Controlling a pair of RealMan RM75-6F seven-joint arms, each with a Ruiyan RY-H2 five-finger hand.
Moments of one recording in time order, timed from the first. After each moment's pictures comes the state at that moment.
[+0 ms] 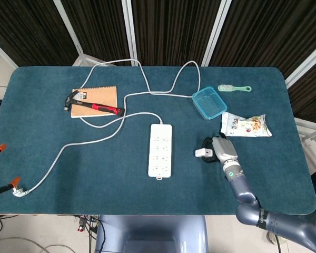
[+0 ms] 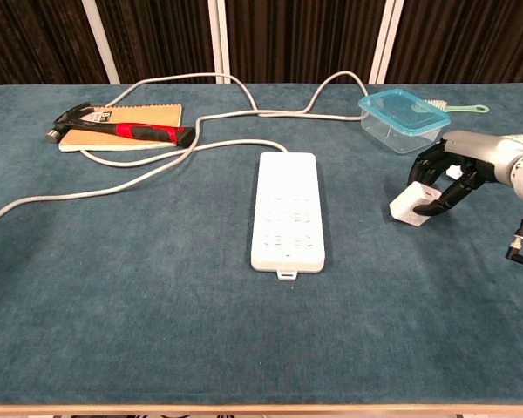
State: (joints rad) left arm -0.04 -1.16 -0.10 -1.64 1.47 1.60 0.10; right arm 0.68 -1.53 0.22 -1.40 -0.81 0.87 -0.15
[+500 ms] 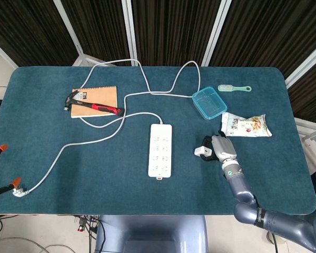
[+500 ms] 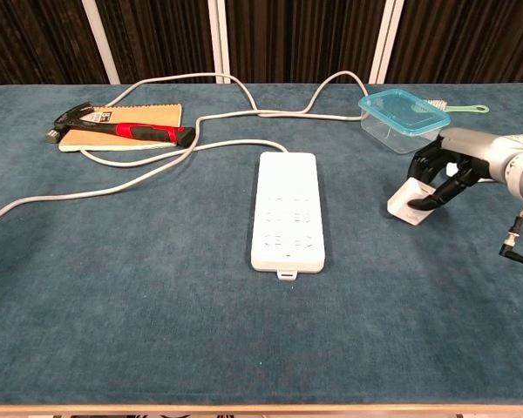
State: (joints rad) left arm -0.04 -1.16 -0.10 -1.64 1.47 1.59 0.09; right arm 0.68 -1.55 0.24 -1.38 -0.82 0.88 -0.15
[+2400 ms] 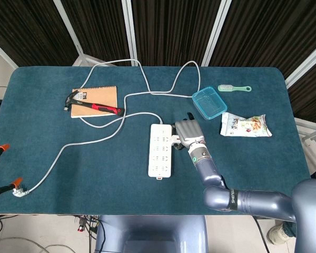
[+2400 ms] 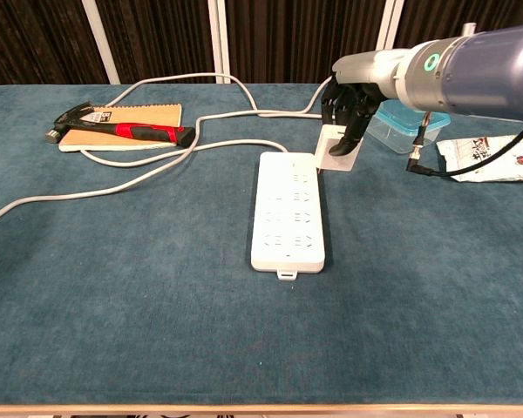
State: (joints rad) left arm -0.06 -1.14 -0.09 -1.64 1.45 1.55 0.05; right arm 1.13 -1.49 0.28 -1.62 -0.29 1.00 -0.72
